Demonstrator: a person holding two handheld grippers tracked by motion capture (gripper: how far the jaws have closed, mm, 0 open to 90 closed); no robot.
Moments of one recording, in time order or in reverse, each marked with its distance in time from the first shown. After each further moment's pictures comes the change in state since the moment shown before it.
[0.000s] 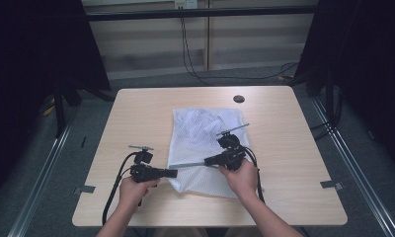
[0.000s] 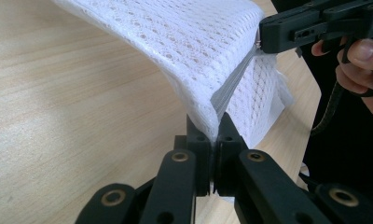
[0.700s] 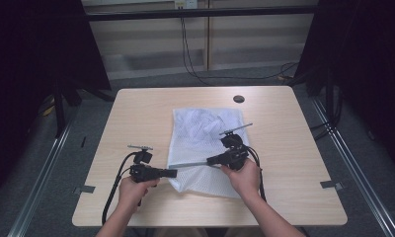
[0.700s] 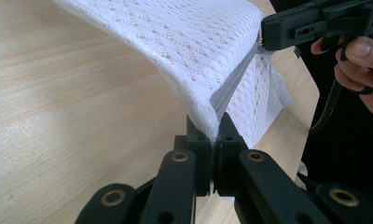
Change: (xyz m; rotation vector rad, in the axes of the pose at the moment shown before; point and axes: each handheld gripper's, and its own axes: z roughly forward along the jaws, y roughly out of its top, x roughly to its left) left arm -0.001 0.000 0.000 -0.002 0.000 -0.005; right arm -0.006 -0.001 -0.005 -0.004 0.000 0.006
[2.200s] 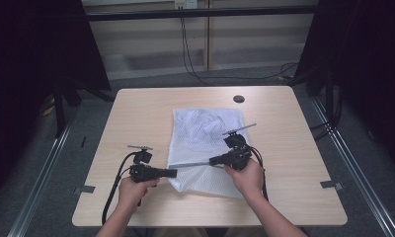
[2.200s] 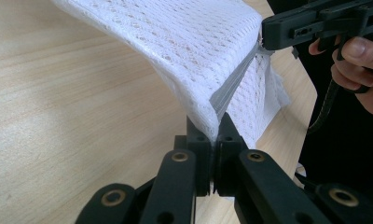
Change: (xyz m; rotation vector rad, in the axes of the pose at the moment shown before) left arm -0.001 0.000 -0.001 -0.003 -0.007 -0.007; right arm -0.006 -0.003 -0.005 0.000 0.000 0.010
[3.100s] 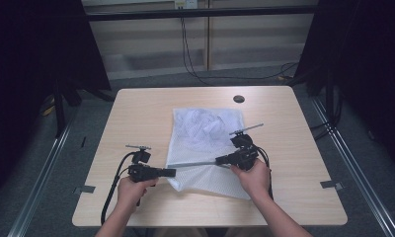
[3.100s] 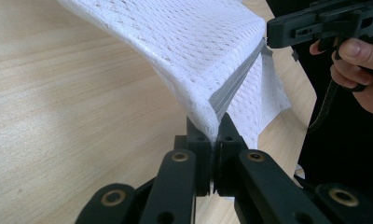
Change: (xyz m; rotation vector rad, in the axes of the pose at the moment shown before) left arm 0.003 0.000 -0.003 -0.007 0.005 -0.001; right arm -0.013 -0.006 -0.011 -0.006 -0.017 0.014
